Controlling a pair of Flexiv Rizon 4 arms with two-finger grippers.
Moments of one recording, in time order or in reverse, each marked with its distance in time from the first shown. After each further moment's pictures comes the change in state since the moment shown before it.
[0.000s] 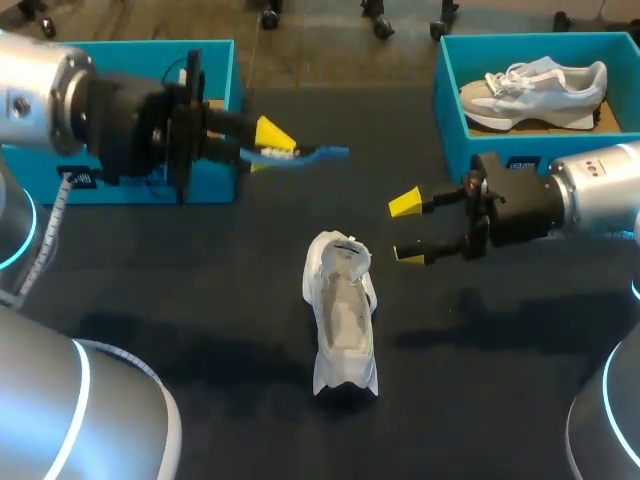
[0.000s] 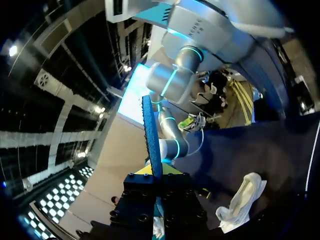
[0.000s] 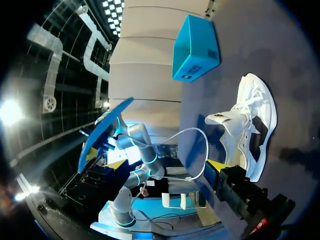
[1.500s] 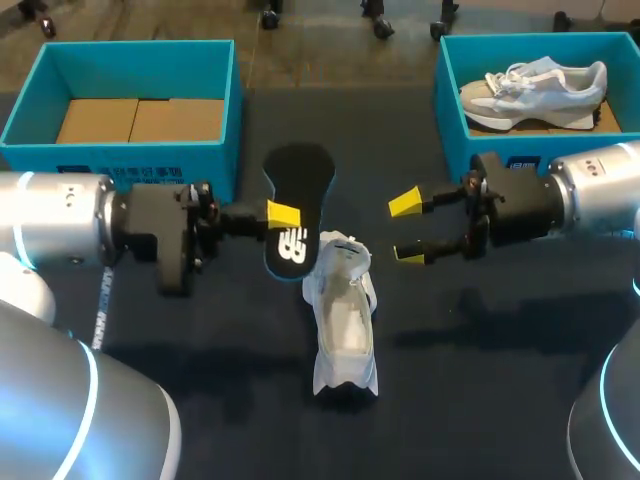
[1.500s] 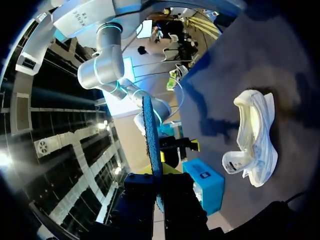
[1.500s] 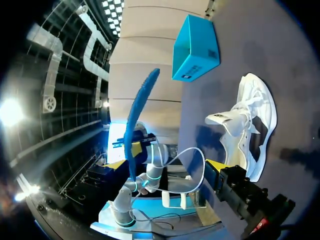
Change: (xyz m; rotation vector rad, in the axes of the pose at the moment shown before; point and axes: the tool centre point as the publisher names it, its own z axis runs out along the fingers) left arm 0.087 0.075 0.007 -0.256 -0.086 0.635; right arm 0.000 0.001 0.000 0.002 0.000 0.001
